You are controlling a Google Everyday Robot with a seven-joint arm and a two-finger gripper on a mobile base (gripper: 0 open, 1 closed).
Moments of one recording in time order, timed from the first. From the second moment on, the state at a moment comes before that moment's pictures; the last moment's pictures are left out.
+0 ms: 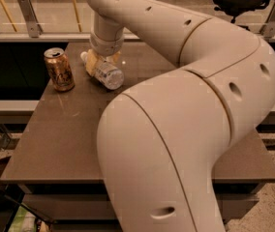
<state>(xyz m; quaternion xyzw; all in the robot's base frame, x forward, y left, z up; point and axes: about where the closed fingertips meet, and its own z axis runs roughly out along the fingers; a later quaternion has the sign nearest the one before) 0.734 0.102 0.837 -0.31 0.93 0.07 0.18</state>
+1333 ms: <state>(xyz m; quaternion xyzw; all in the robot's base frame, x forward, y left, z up) 0.733 0.104 0.833 -0.31 0.93 0.07 0.17</state>
